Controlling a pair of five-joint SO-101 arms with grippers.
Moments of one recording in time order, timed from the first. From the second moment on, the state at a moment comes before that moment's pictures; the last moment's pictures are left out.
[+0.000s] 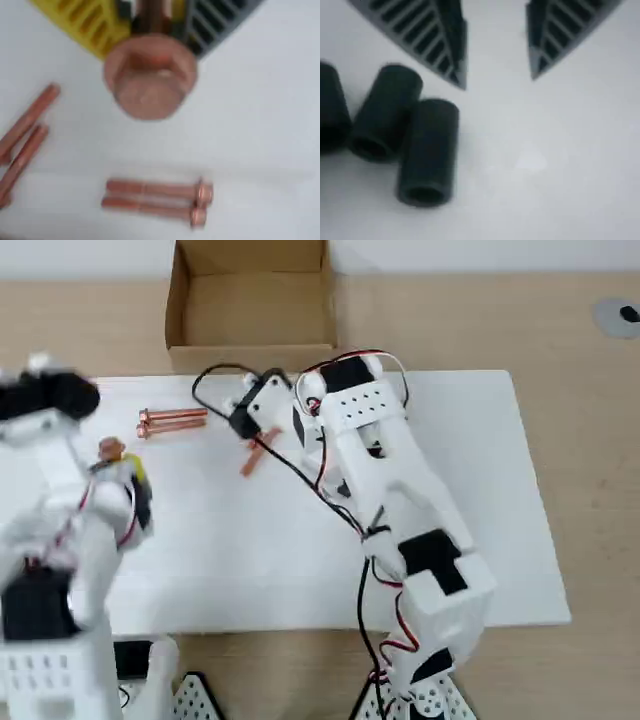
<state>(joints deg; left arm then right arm) -7.1 -67.3 35.3 75.9 -0.2 -25.6 17.9 -8.5 95.9 28.9</state>
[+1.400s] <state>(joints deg) -7.1 -101.8 55.1 63.3 -0.2 -21.9 42.3 -28.3 101.1 40.0</state>
